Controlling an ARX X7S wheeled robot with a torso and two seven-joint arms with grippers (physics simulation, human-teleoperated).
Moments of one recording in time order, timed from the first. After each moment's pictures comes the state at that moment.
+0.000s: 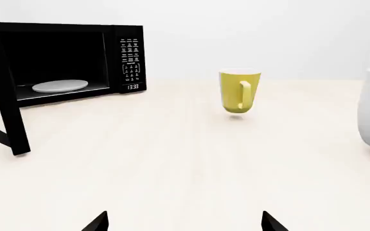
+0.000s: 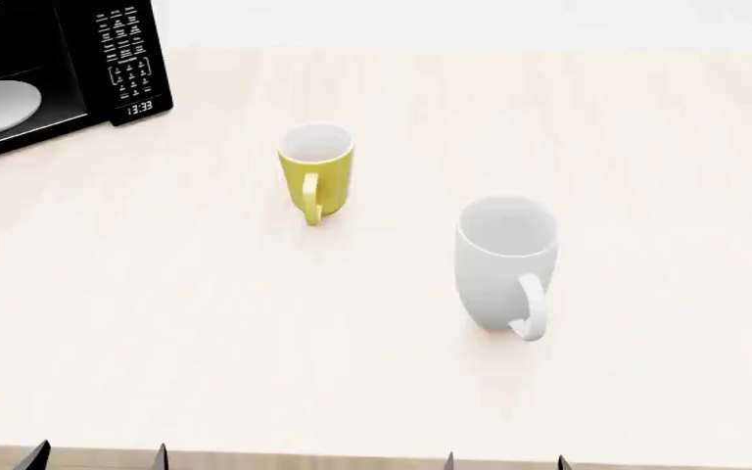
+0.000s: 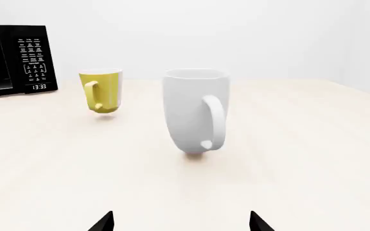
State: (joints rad) left arm 0.00 0.00 0.00 0.00 0.00 0.00 0.00; right arm 0.00 0.00 0.00 0.00 0.00 0.00 0.00
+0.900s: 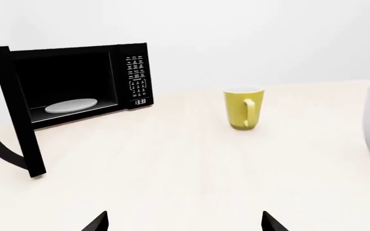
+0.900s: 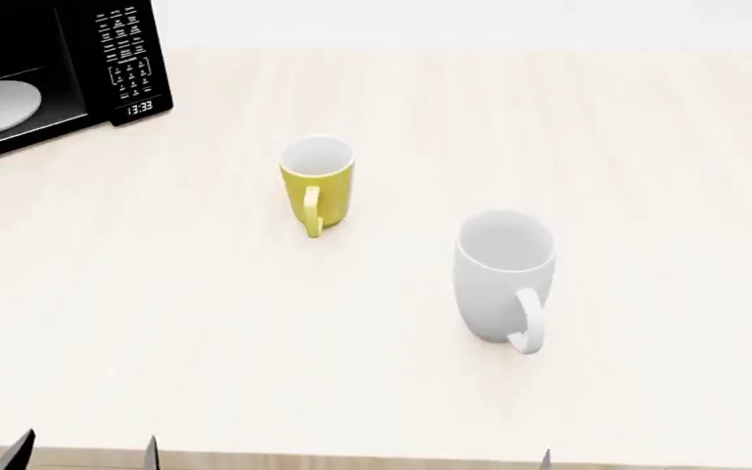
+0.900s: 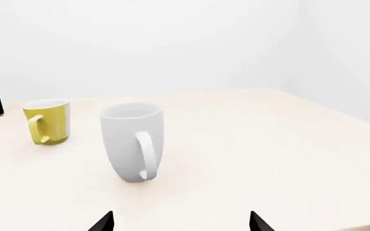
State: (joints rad) left arm 0.01 -0.09 0.09 0.04 -0.01 0.01 -0.11; right arm -0.09 0.12 0.05 -0.21 0.15 0.09 0.13
